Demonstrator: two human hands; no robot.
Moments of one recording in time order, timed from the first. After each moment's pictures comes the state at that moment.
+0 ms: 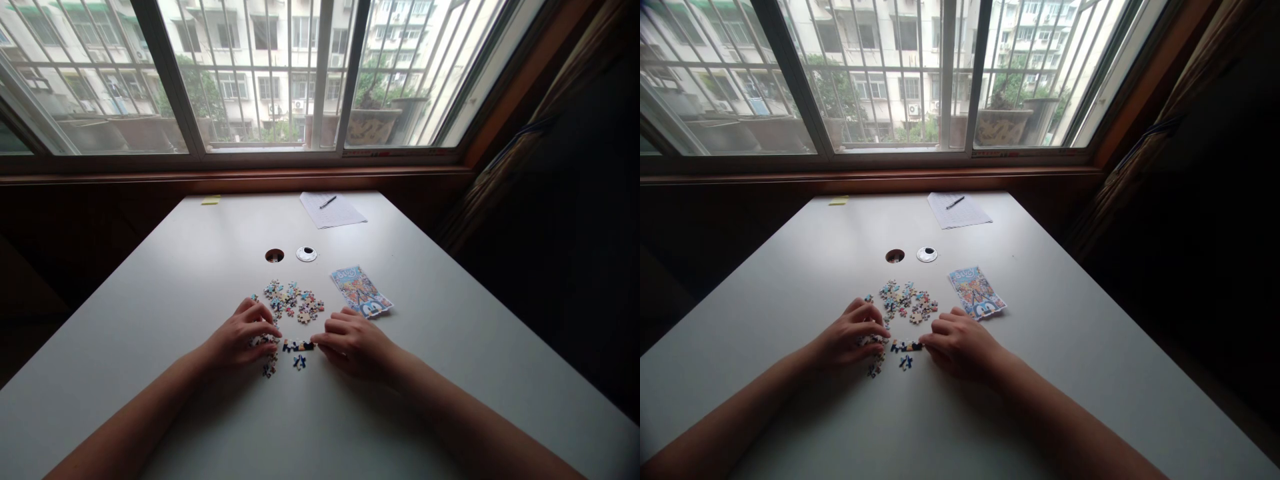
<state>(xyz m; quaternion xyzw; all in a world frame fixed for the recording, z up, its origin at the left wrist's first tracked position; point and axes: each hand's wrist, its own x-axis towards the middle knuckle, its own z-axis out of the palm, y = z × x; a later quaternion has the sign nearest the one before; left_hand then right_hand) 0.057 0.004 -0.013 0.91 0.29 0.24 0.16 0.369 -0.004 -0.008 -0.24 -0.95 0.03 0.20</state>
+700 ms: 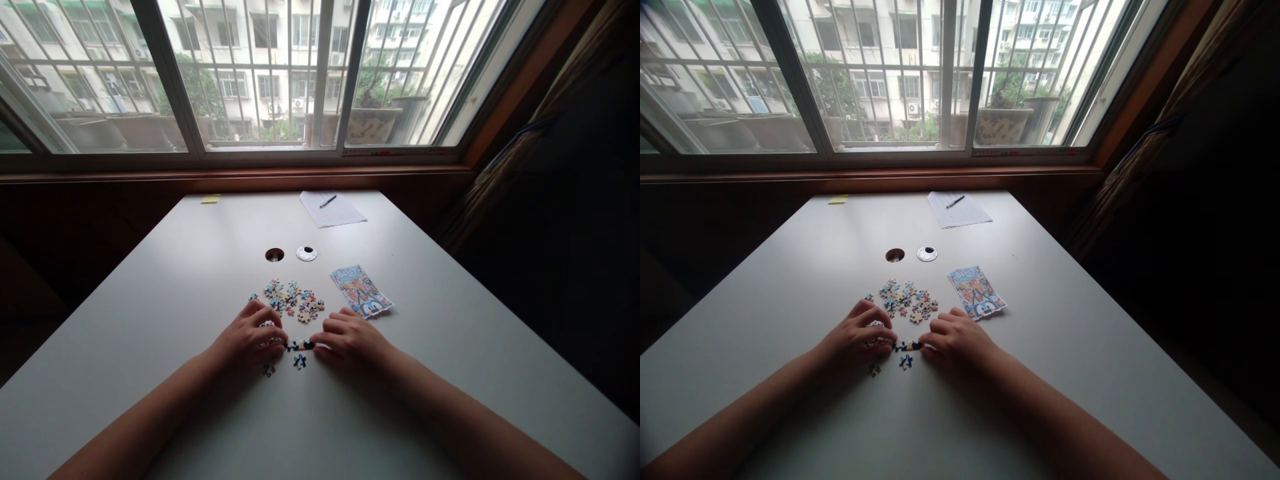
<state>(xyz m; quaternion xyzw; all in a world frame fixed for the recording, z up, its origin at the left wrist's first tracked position) 0.072 -0.001 -0.021 0.91 0.31 0.24 0.11 0.366 0.003 -0.024 -0.24 -0.95 0.02 0.22</state>
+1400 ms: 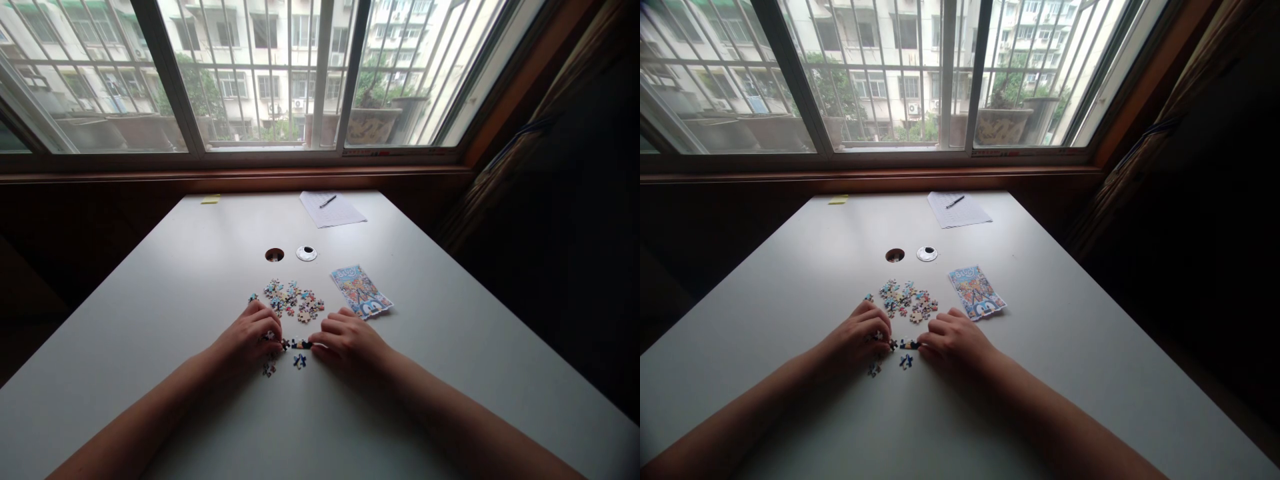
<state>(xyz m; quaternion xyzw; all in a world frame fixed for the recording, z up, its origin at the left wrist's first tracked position) 0.075 0.001 -0.017 0.89 0.33 0.24 0.19 0.362 0.000 -0.023 -0.25 -0.94 0.01 0.21</state>
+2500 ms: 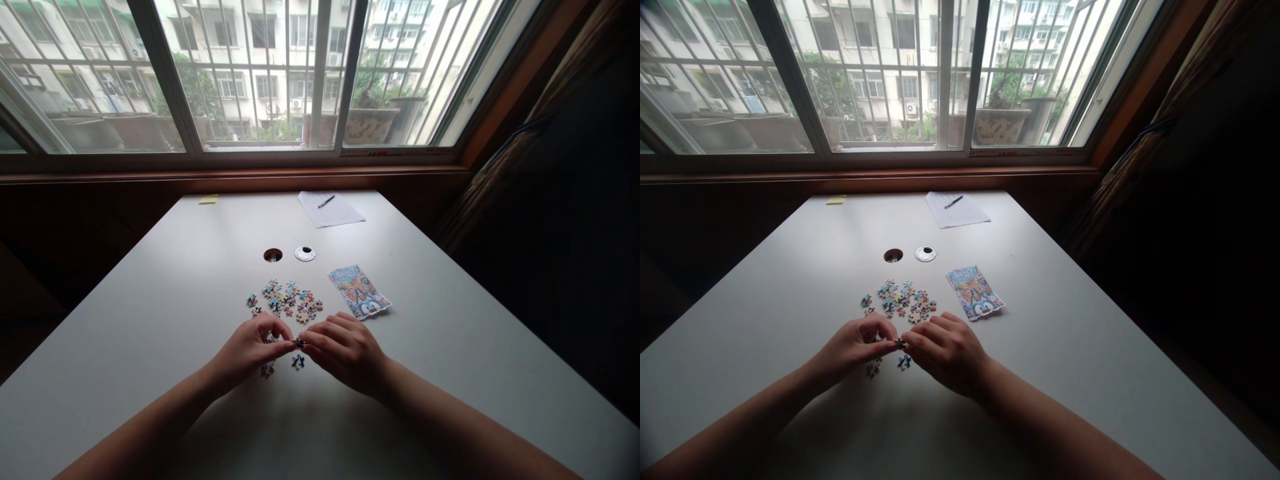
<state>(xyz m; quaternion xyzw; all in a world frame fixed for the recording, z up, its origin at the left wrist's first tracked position) 0.100 -0.020 0.001 0.71 0.43 0.30 0.47 0.347 -0.021 0.000 -0.24 -0.91 0.03 0.33</state>
